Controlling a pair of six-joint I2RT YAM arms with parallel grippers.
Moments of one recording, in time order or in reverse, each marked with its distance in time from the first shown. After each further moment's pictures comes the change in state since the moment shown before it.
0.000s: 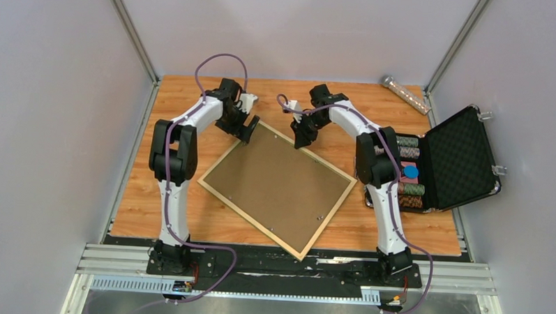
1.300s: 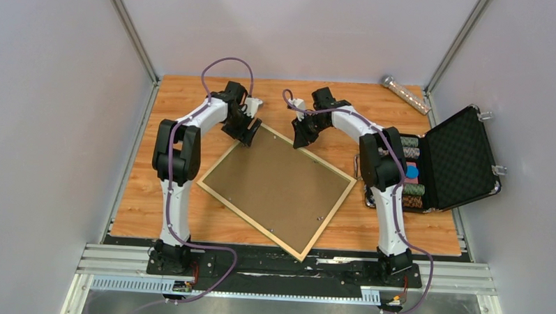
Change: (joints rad) left arm -0.040 0.023 0.014 -0.027 0.007 0.001; right arm -0.003 -0.089 -0.192 0.240 0.019 0.338
